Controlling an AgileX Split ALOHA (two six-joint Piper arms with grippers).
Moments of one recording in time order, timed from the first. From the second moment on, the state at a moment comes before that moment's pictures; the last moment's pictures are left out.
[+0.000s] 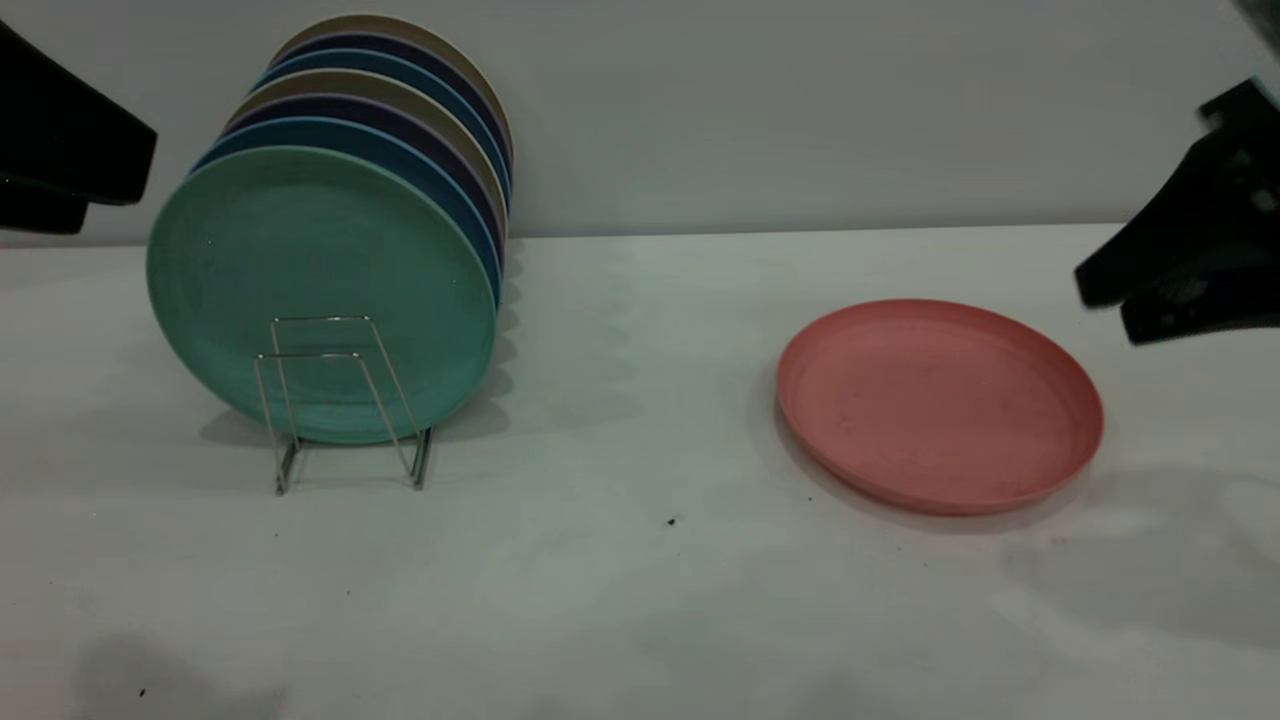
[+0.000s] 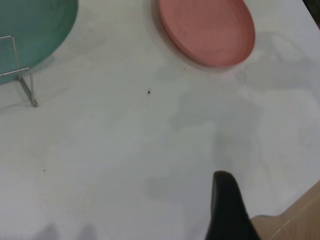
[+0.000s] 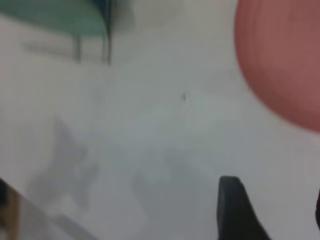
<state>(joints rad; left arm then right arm) -0.03 1.08 -0.60 -0.97 0.66 0.84 -0.19 1.81 -0.86 1.25 0.86 -1.14</state>
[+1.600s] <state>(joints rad) -0.03 1.08 -0.60 -0.97 0.69 0.84 -0.26 2.41 -1.27 1.36 0.69 -1.20</state>
